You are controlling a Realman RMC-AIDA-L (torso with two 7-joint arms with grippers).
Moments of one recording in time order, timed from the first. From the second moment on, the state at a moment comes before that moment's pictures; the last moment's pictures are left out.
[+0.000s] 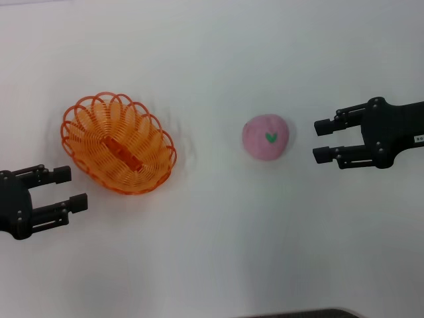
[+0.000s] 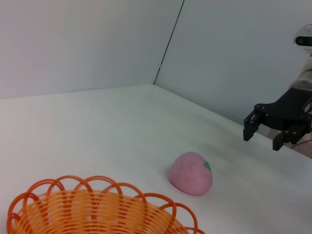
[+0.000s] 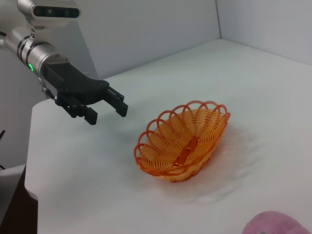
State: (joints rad) left arm -0.35 -2.06 0.37 0.68 2.28 1.82 -1.26; right arm 0.52 1.98 -0.61 -0.69 -2.24 -1.78 1.35
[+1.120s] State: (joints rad) left arm -0.35 -2.06 0.37 0.68 2.28 1.84 -1.27; right arm 0.52 1.98 -0.61 -0.69 -2.24 -1.78 1.35
